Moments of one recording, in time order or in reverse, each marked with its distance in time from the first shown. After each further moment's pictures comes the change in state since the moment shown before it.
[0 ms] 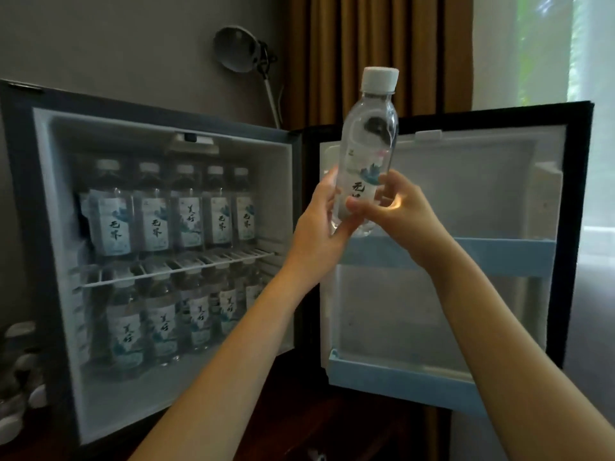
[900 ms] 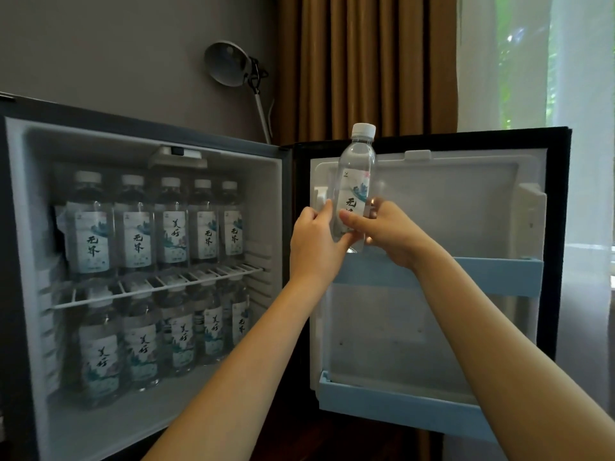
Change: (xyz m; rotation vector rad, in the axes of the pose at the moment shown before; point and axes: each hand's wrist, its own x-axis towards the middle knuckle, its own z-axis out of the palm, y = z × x) left_hand 0.032 -0.029 0.021 0.484 0.166 -0.033; right_hand 0.040 0.030 -0.008 0.008 -0.074 0.263
